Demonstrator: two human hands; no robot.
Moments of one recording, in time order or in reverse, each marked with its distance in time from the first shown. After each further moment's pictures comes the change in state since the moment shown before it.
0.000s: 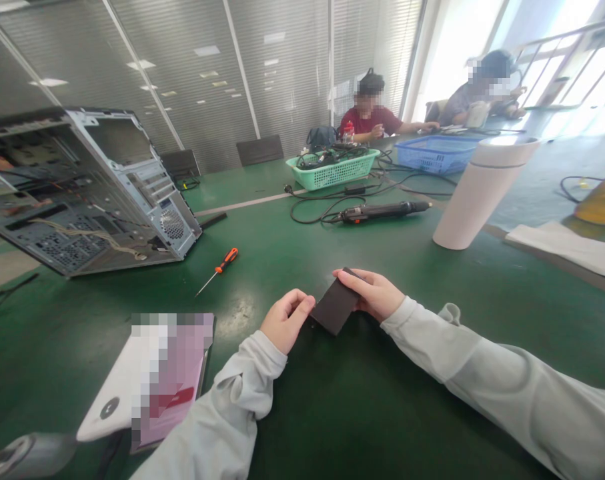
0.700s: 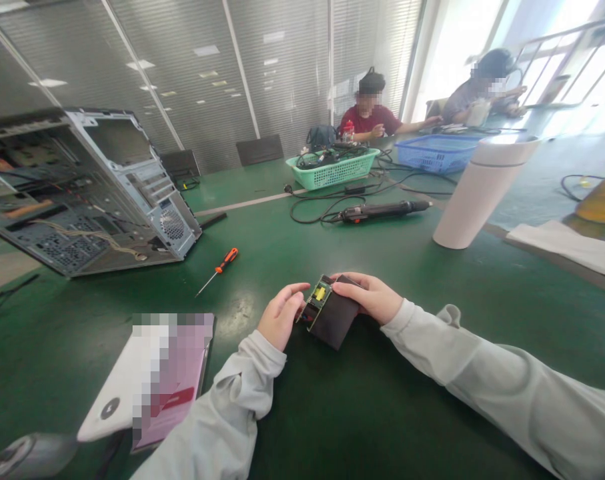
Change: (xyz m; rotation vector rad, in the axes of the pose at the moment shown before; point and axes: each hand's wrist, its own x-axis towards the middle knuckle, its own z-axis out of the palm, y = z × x) left_hand 0.000 0.006 -0.002 -0.015 0.106 -0.039; right_hand -0.001 0.001 0.002 -0.079 -0.107 0.014
